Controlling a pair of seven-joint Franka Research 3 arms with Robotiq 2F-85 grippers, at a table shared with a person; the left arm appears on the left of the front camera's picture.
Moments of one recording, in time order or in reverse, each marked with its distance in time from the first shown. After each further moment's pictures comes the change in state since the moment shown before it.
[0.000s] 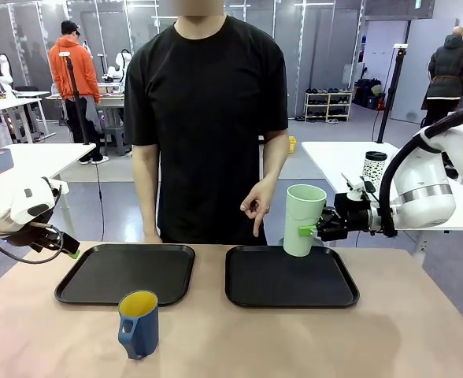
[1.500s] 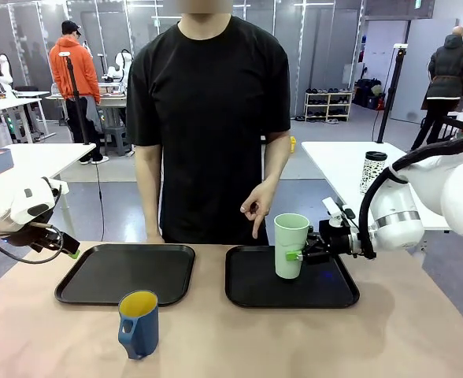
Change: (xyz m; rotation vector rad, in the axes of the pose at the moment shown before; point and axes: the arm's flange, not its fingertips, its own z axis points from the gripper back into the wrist) left arm 0.000 0.000 0.000 0.000 0.000 0.000; right arm -0.099 -0.040 -0.014 -0.027 0.048 -0.068
